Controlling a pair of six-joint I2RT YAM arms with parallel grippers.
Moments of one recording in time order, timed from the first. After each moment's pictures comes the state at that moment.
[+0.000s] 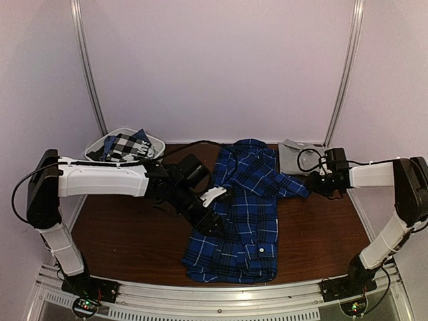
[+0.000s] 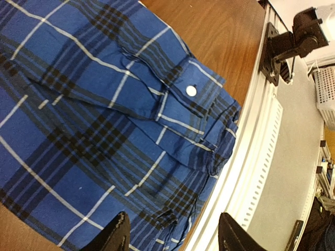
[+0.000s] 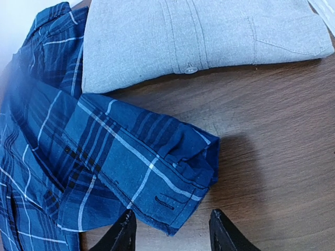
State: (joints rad) left arm -1.00 1.77 1.27 -0.55 0.50 -0.18; right arm 0.10 1.56 0.82 -0.12 -0.06 0.42
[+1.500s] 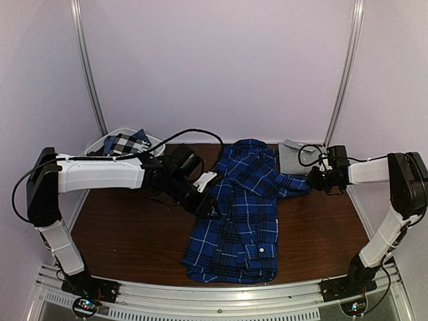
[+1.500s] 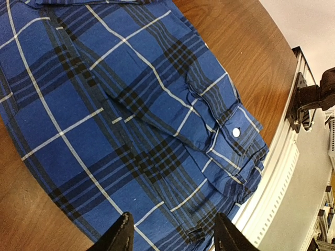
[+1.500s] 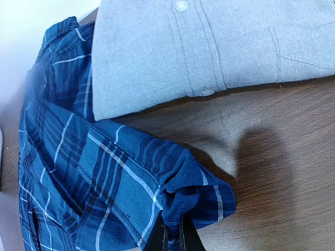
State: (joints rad) left arm -0.91 1.75 1.29 -0.51 0.39 -0.28; right arm 0.04 1.67 0.86 -0.01 -0.20 0.48
